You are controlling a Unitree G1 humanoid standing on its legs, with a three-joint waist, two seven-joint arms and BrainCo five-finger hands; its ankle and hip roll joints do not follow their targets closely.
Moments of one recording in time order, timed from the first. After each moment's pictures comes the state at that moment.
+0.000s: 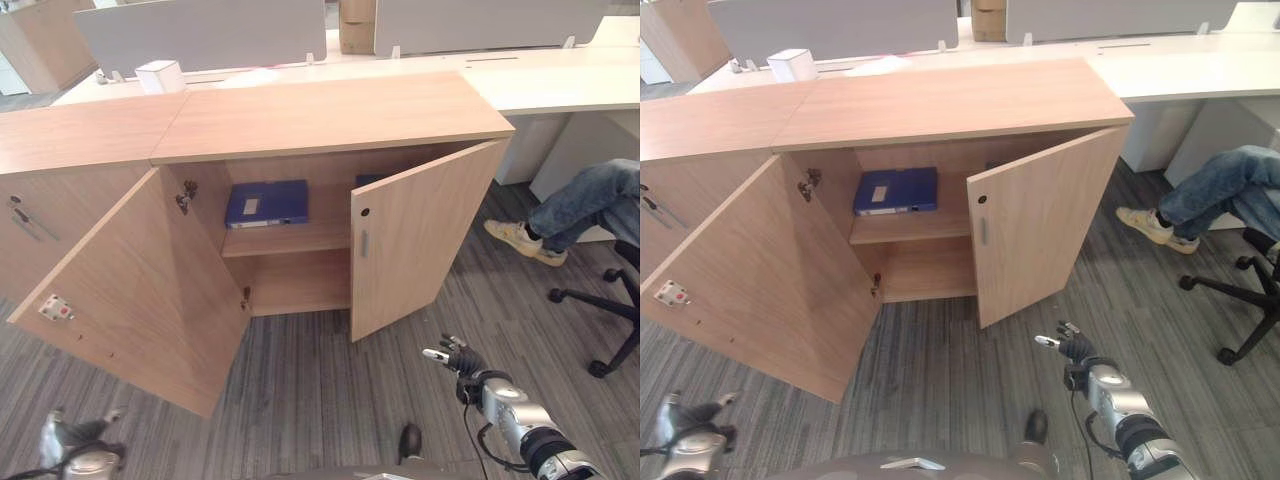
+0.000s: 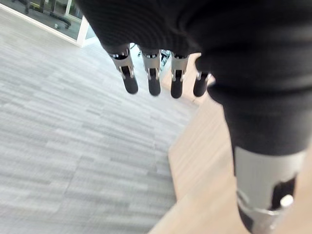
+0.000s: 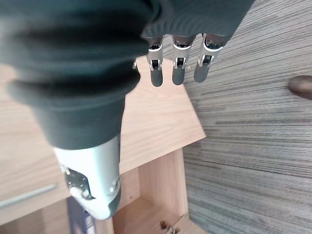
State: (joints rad) left arm 0.08 0.58 0.25 1.04 -0.10 -0.11 0.24; right arm -0.14 -0.36 0.30 0.85 0.55 0.06 0.21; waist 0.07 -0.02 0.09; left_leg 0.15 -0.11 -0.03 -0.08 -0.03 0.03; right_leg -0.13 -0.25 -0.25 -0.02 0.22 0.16
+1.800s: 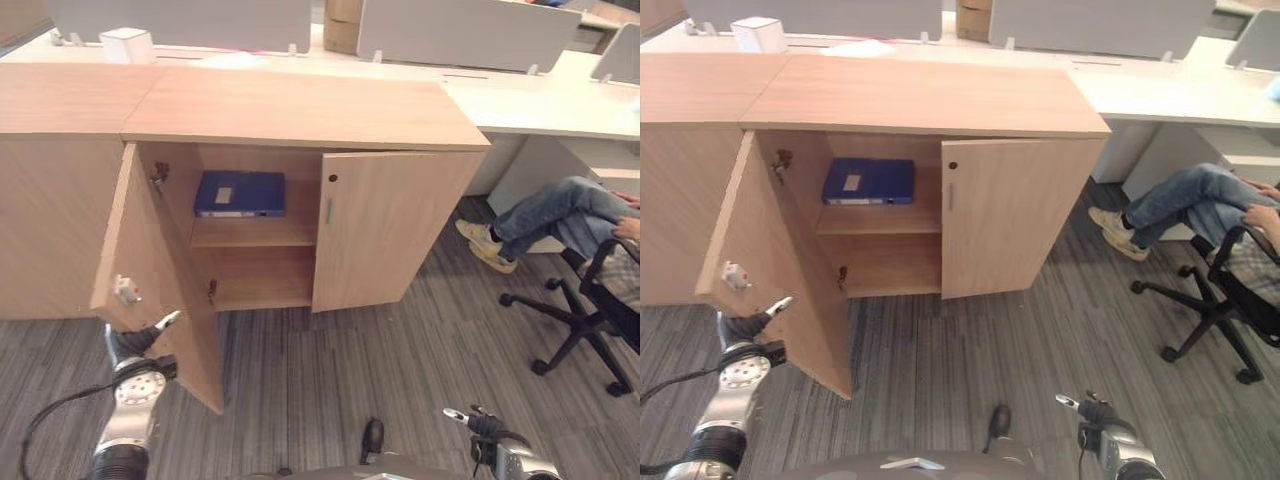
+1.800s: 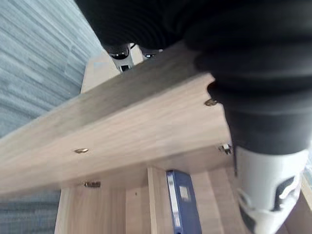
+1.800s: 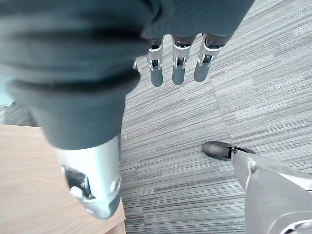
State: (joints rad) left arm 0.01 0.36 0.06 0.48 -0.19 -0.13 0.23; right arm -0.02 -0.29 0.12 1.05 0.43 0.09 0.16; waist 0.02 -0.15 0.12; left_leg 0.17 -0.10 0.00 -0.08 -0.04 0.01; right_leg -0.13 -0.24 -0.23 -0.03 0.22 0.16
